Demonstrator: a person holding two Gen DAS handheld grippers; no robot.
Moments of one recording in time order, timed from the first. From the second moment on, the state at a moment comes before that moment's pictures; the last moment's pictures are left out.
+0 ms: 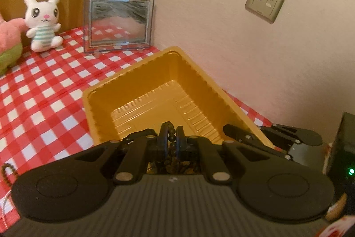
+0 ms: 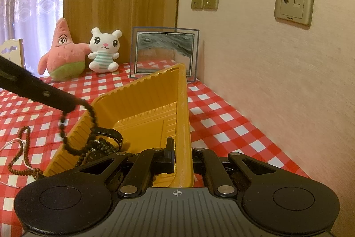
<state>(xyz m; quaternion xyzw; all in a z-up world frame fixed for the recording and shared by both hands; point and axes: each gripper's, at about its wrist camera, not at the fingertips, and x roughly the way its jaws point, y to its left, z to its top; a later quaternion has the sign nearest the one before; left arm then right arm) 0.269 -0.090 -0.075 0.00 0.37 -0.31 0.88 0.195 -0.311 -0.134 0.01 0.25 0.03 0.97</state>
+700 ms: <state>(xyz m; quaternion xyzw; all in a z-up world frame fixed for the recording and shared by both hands) 0.263 -0.047 -0.059 -0.05 0.34 -0.24 0.91 0.195 -0.311 -0.134 0.01 0.26 0.04 0.97</state>
